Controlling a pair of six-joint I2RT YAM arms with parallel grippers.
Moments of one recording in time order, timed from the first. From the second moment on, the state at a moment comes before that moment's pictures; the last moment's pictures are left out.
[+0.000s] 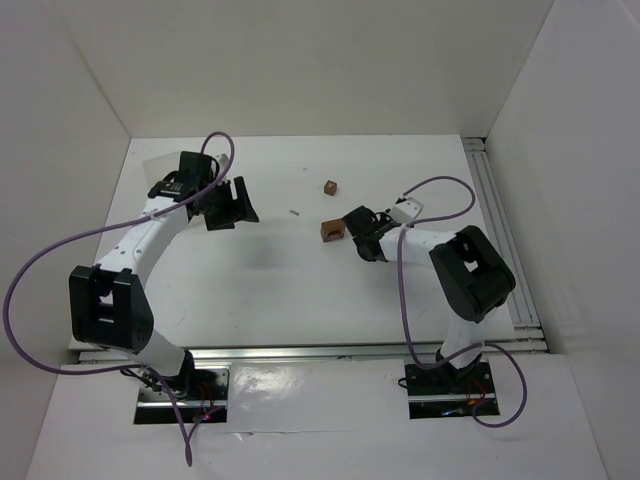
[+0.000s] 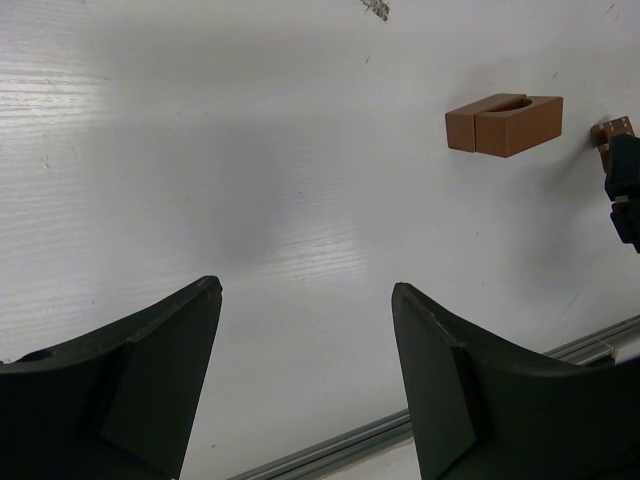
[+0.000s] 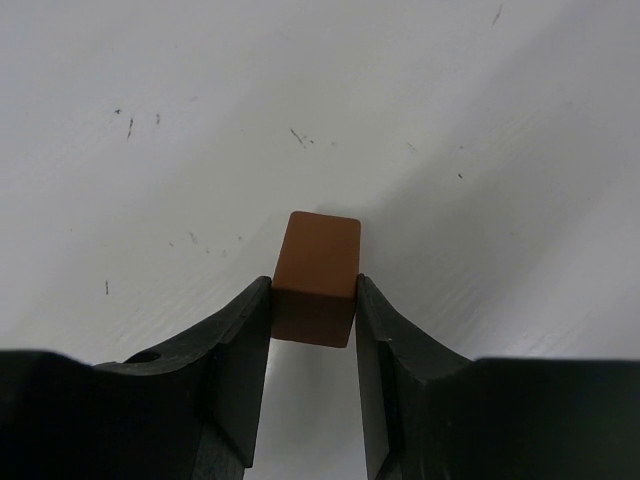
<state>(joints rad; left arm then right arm) -0.13 1.53 1.27 -0.67 0.30 -0.40 0.57 1.77 0.96 -0.29 1.00 1.07</state>
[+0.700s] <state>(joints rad) -0.13 1.54 1.27 -0.68 0.30 -0.40 0.60 1.79 0.94 -0.32 0.88 1.06</state>
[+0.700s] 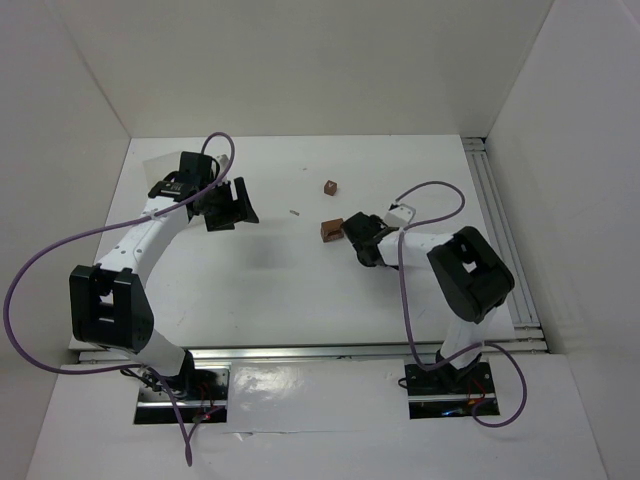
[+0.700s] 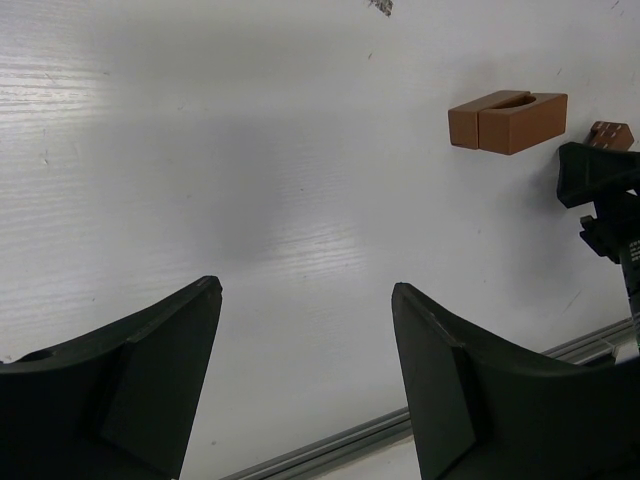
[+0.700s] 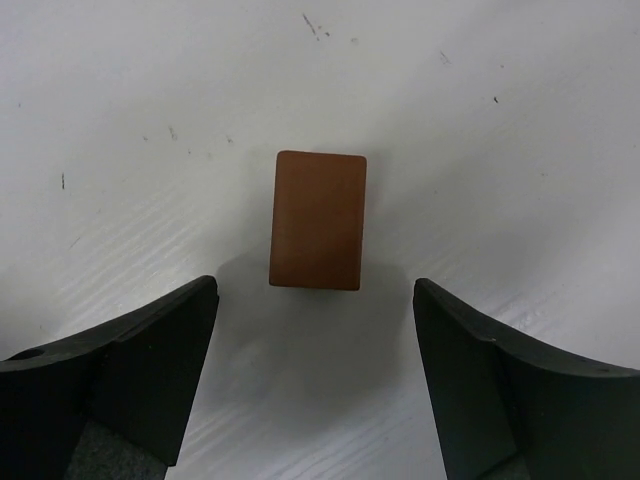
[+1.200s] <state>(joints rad) -0.14 1.54 1.27 -0.68 0.30 -0.40 0.40 1.64 0.84 -0.30 0.66 0.80</state>
